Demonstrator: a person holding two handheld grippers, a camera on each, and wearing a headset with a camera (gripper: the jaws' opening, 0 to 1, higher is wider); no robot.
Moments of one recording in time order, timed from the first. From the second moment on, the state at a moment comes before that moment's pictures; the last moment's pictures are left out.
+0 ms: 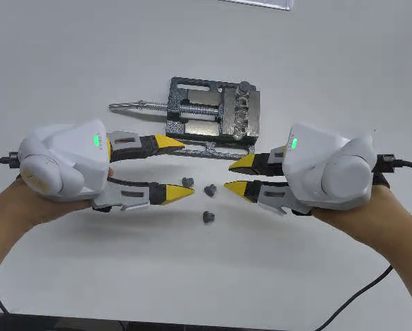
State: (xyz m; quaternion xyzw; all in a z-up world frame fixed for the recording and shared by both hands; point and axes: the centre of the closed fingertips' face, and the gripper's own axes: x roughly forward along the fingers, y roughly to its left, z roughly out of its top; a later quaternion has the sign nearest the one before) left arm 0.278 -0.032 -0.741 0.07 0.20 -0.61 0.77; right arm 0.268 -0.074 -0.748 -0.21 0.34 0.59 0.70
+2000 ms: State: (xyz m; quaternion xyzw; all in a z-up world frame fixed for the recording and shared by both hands) left arm 0.273 -0.032 -0.799 0.14 0.24 -0.57 0.78; right arm 0.252 -0.086 -0.768 -0.18 0.33 0.60 0.70
